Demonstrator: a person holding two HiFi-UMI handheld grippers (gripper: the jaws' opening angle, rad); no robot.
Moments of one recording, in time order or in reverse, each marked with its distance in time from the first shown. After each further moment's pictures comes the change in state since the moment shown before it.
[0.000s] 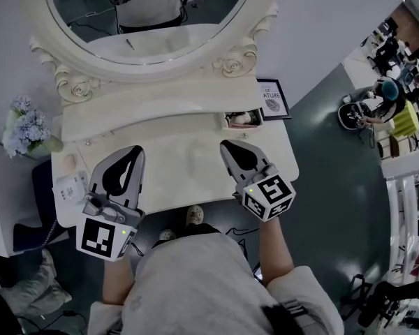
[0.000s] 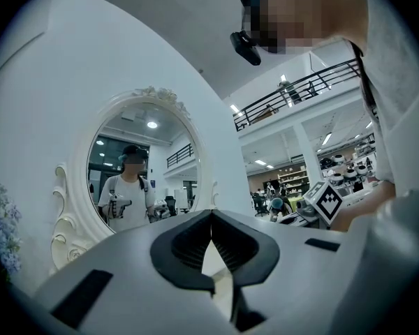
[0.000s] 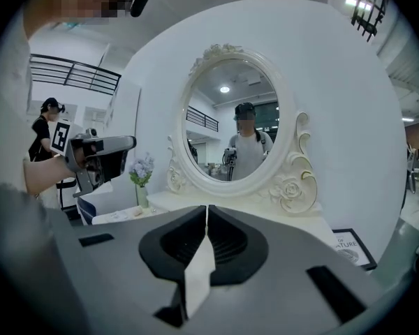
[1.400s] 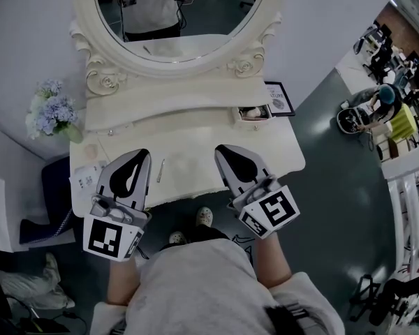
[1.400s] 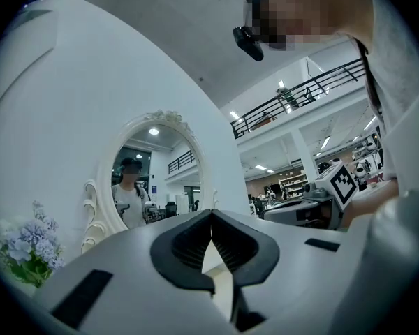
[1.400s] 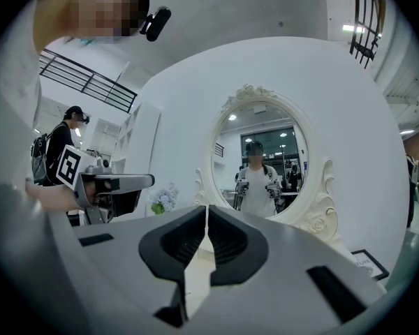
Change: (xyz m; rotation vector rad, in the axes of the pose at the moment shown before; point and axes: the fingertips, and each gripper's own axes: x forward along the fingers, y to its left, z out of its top) left arm -0.100 0.006 0.027 0.003 -0.049 0.012; right arm -0.037 0.141 0.077 -0.074 -0.232 0.020
